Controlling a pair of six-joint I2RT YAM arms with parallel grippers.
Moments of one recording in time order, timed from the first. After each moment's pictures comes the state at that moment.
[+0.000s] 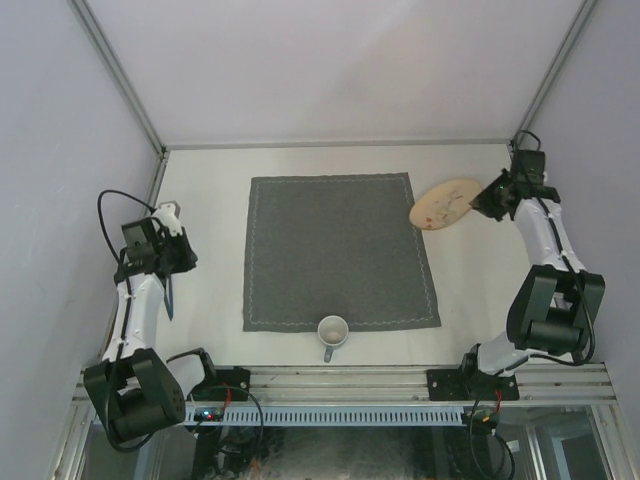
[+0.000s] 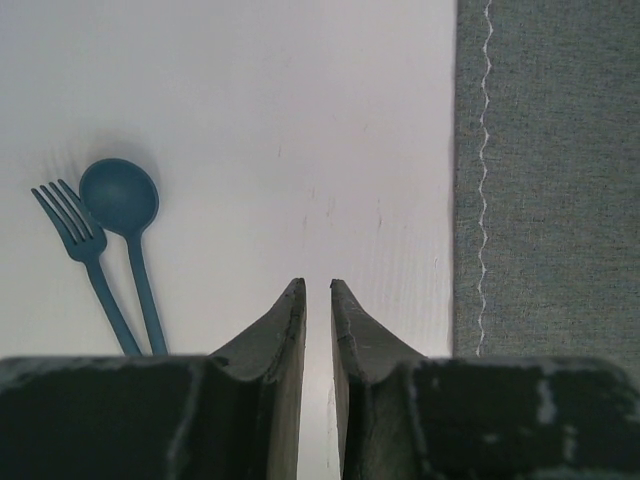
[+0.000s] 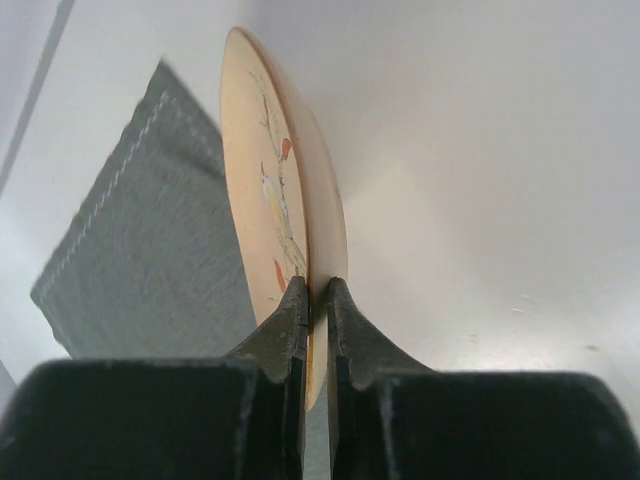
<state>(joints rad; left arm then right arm) 0.32 1.07 0.72 -0.45 0.27 0.08 -0.16 1.55 1.25 -0.58 -0.12 0.68</state>
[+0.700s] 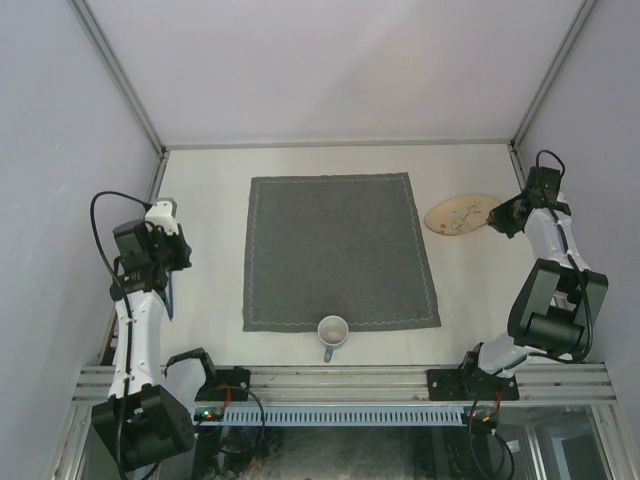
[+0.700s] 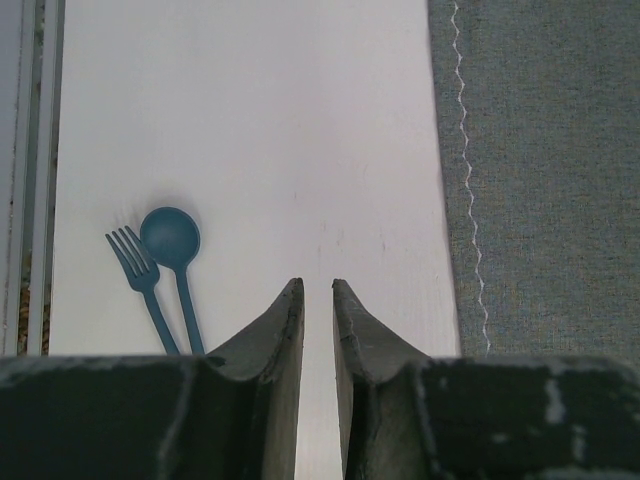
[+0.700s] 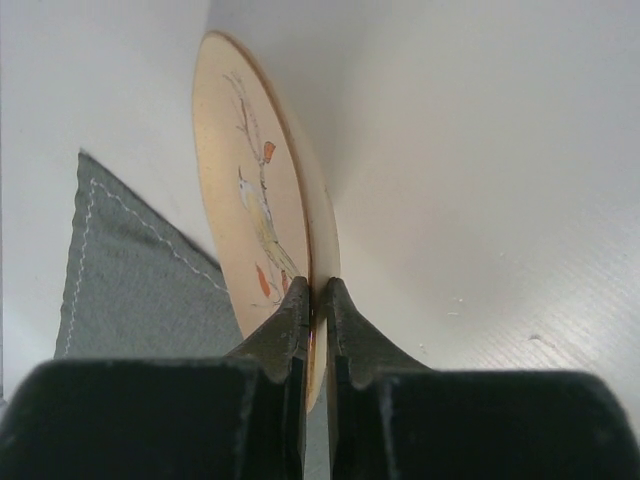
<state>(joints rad) 0.32 0.91 0.72 -0.43 0.28 0.15 -0.34 1.53 1.13 -0.55 -0.08 0.79</state>
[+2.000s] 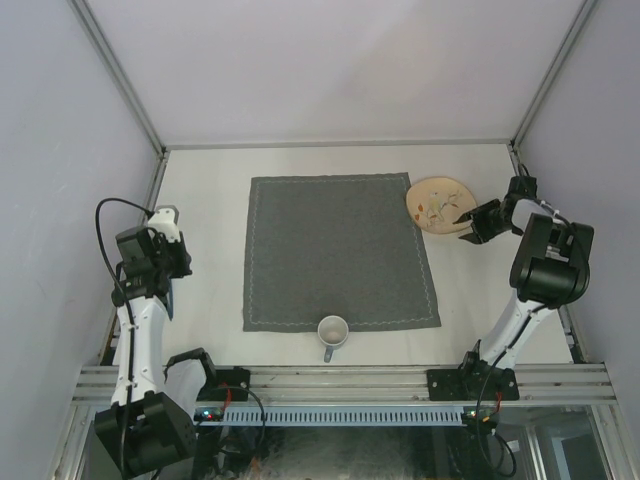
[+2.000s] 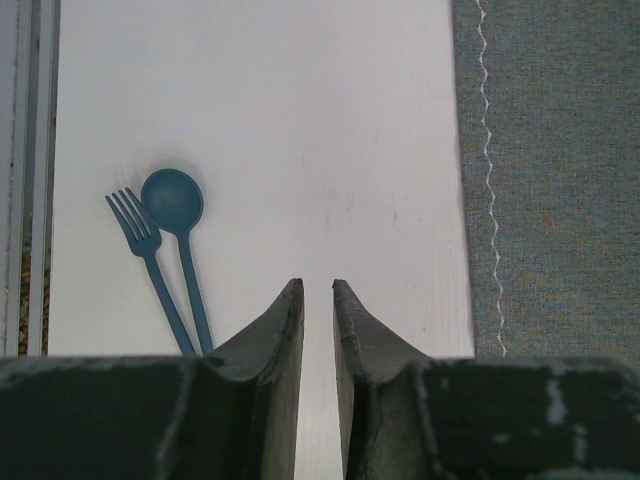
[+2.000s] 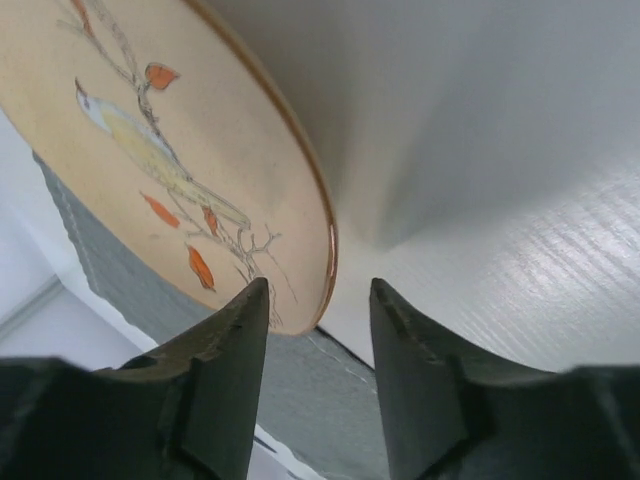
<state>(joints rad) 0.32 0.87 0.68 -0.48 0.25 0.17 -0.32 1.89 1.19 -0.47 -0.38 0.88</state>
